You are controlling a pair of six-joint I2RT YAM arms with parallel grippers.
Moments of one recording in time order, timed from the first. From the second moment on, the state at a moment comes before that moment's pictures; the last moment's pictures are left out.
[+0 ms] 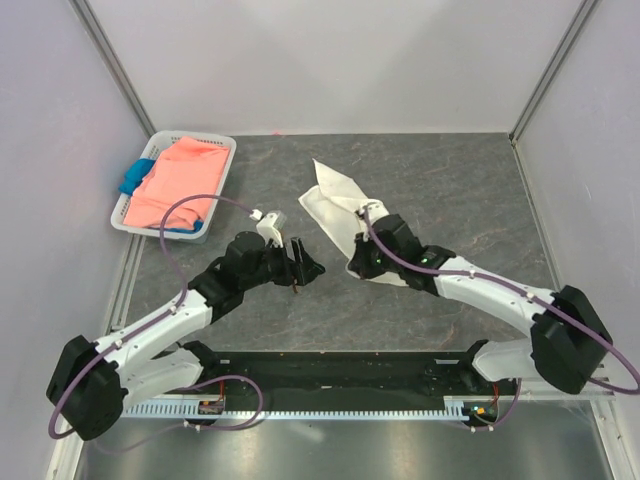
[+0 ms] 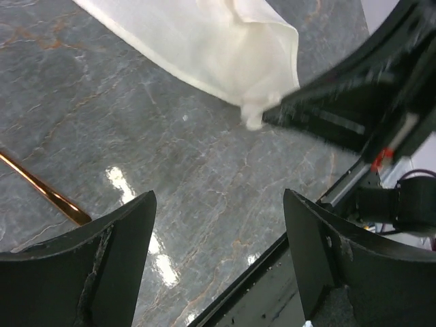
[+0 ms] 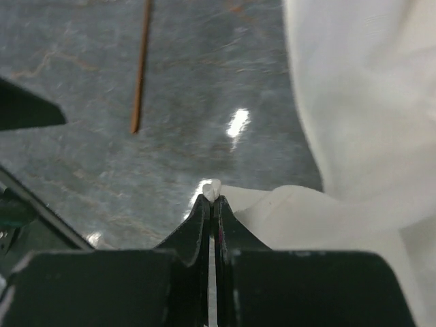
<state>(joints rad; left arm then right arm) -0.67 1.02 0.57 -0.01 0.18 -0.64 0.73 1.31 0.81 -0.19 -0.05 0.42</state>
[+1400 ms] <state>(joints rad) -1.01 1.49 0.58 0.31 0.01 -0.85 0.69 1.15 0.86 -0.42 0.32 0.44</state>
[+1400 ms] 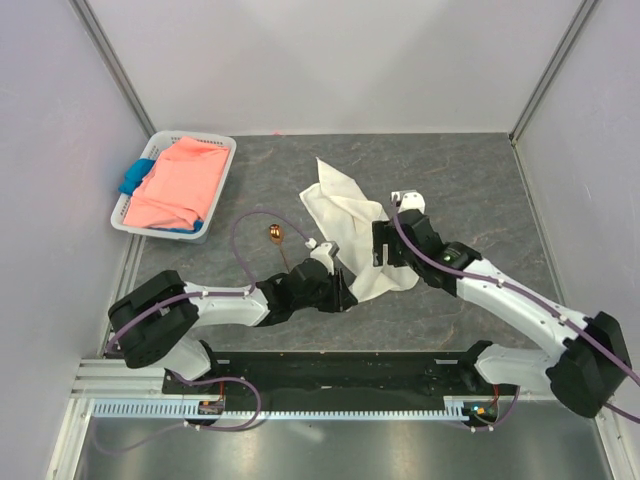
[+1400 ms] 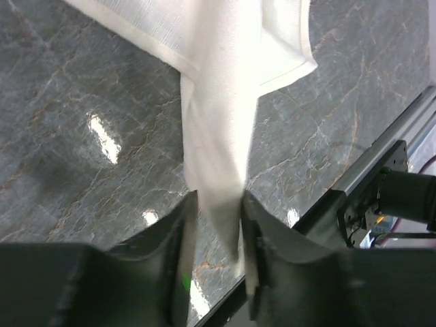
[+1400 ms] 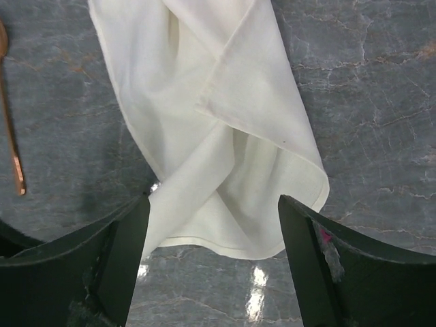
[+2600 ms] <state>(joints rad) -1.01 1.49 0.58 0.35 0.00 -0.85 0.68 1.73 1.15 -0.41 0.43 0.27</state>
